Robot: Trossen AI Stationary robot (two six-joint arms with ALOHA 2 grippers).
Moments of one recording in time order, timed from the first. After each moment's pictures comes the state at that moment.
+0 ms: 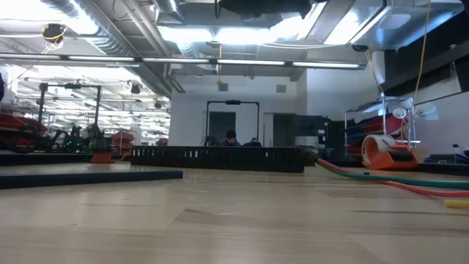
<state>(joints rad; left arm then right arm) -0.10 1.22 1.06 0.26 -0.48 -0.55 -0.48 1.77 1.73 -0.21 -0.72 -0.54</state>
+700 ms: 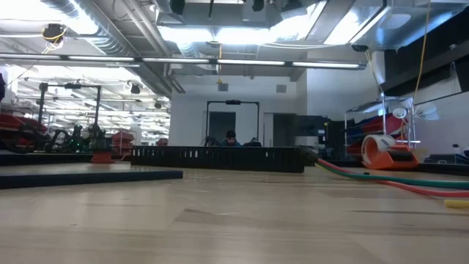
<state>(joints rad) -0.03 1.22 1.05 0.24 -0.58 -0.77 -0.36 1.72 1.73 -0.16 -0.42 -1.02</state>
